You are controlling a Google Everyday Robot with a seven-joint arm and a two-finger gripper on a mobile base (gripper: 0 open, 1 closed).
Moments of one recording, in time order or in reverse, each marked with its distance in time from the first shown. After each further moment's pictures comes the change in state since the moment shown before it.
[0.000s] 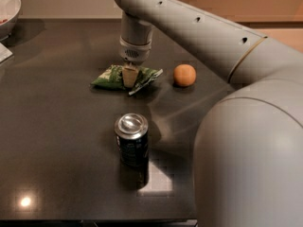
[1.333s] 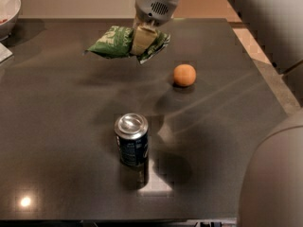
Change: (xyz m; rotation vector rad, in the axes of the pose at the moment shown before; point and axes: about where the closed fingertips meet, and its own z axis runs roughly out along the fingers) arm 0.006 0.031 -0.144 0.050 -0.242 -0.251
